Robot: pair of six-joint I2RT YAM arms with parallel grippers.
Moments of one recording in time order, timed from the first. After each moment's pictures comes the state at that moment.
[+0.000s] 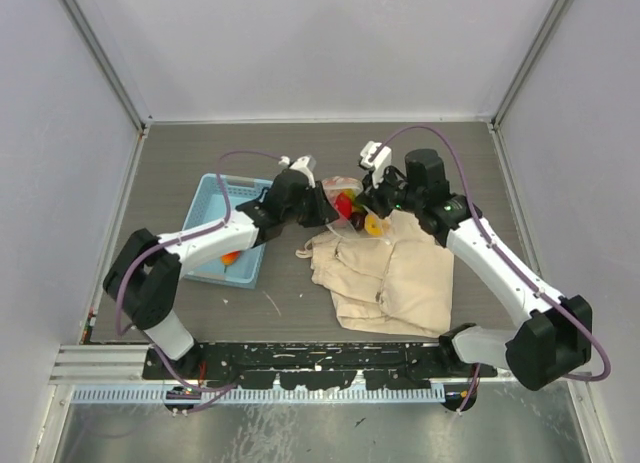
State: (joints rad) left arm -0.73 1.61 1.04 0.01 0.04 -0.76; right arm 0.44 1.24 1.04 -0.29 -0.45 -0.31
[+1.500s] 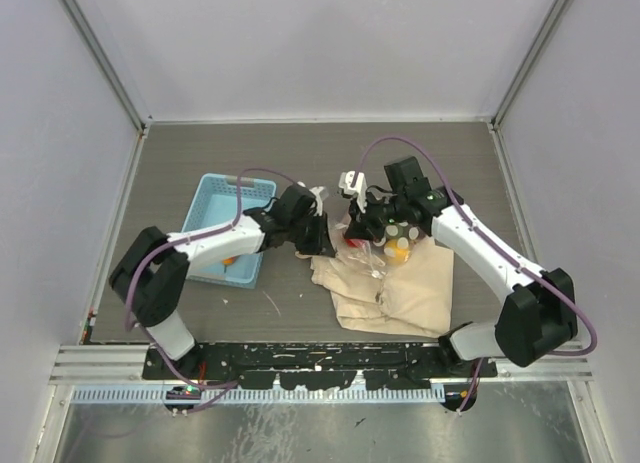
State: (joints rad) left arm -0.77 1.73 1.12 -0.23 0.31 -0.67; right arm 0.44 1.36 1.10 -0.61 -0.74 -0.59
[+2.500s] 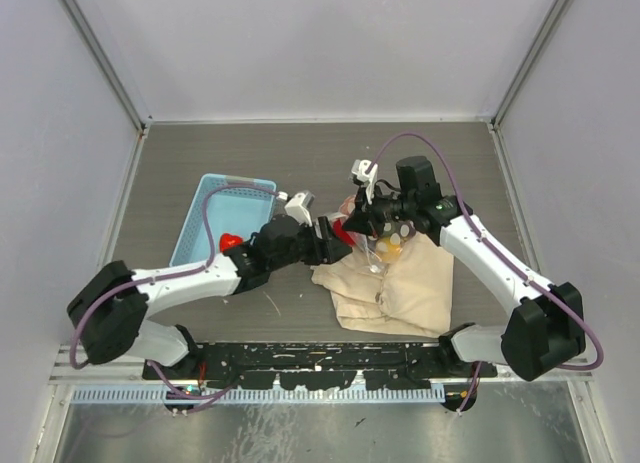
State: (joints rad) left arm -0.91 1.36 0.75 0.26 0.02 -0.85; right arm 0.42 1.29 1.01 -0.37 -0.80 -0.31
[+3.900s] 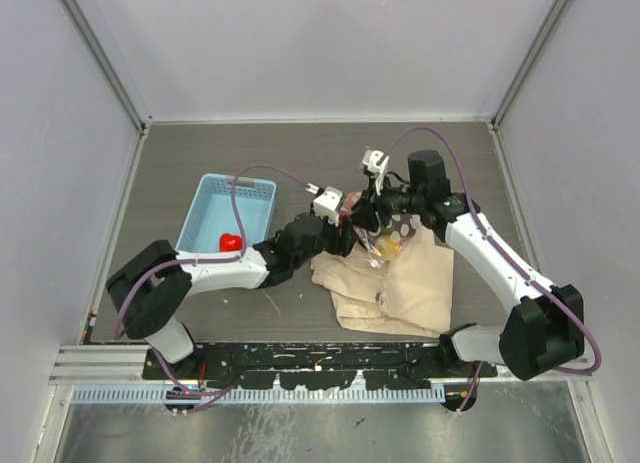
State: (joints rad) left arm -0.97 1.62 0.86 0.48 -0.21 -0.35; right arm 0.37 1.29 1.01 -0.32 -0.81 -0.31
